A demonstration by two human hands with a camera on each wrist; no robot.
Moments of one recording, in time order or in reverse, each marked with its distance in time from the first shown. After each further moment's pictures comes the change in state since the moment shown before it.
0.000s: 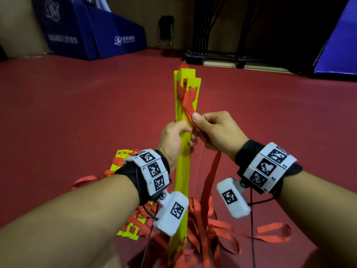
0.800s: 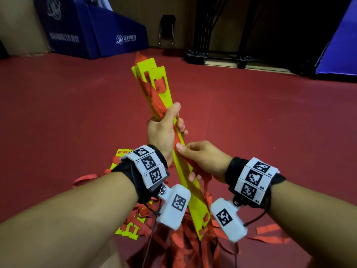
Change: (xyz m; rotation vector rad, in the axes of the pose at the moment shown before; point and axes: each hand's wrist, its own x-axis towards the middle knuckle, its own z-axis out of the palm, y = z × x) left_hand 0.007 0.007 -0.003 -0.164 0.246 0.284; right_hand -0.022 0.017 0.032 0.082 -0.290 0.359
